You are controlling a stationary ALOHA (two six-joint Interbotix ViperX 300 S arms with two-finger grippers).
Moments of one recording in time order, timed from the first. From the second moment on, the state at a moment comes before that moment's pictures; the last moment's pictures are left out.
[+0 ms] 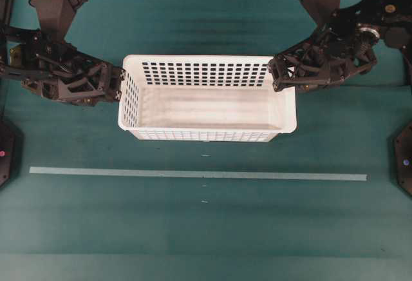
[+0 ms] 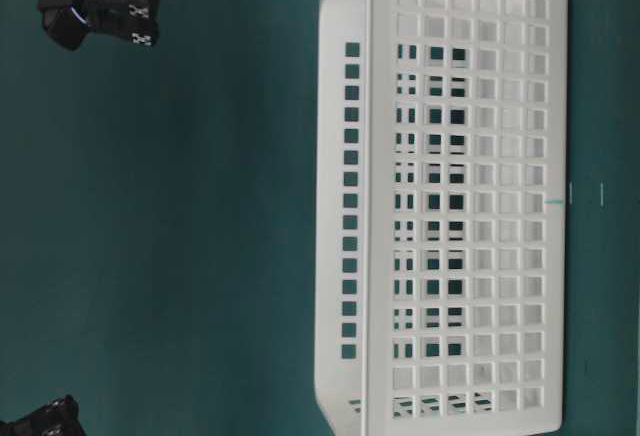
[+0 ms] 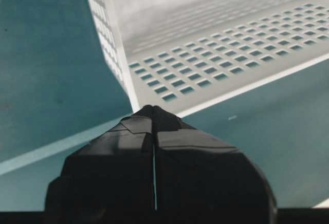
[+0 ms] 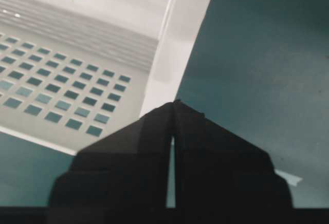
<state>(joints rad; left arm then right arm) 0.21 -0.41 0.58 0.02 0.86 -1.17 -0.33 -0.20 0.46 0.07 1.09 0.93</state>
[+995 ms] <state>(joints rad) 0.24 -0.36 0.63 0.02 0.74 -1.17 -0.35 -0.13 0.52 0.07 0.95 1.09</state>
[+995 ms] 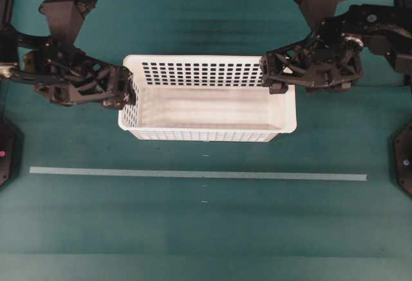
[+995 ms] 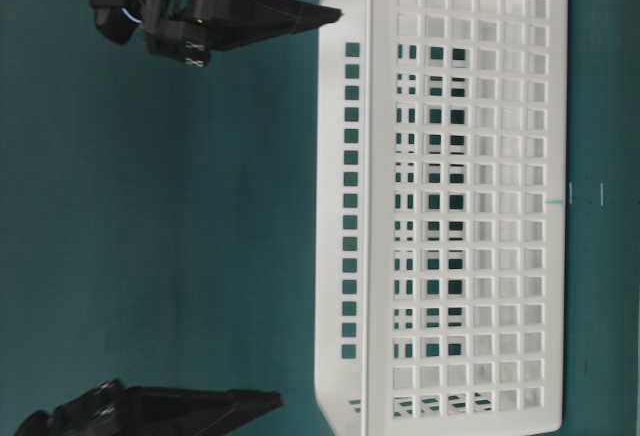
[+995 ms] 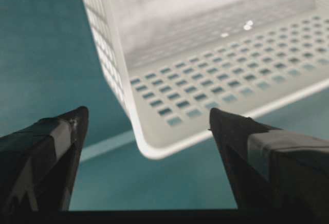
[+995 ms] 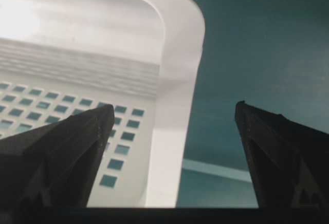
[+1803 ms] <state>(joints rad) 0.25 -0.15 0.70 0.02 0.56 -1.18 -0.33 -0.03 0.59 0.07 0.78 1.16</state>
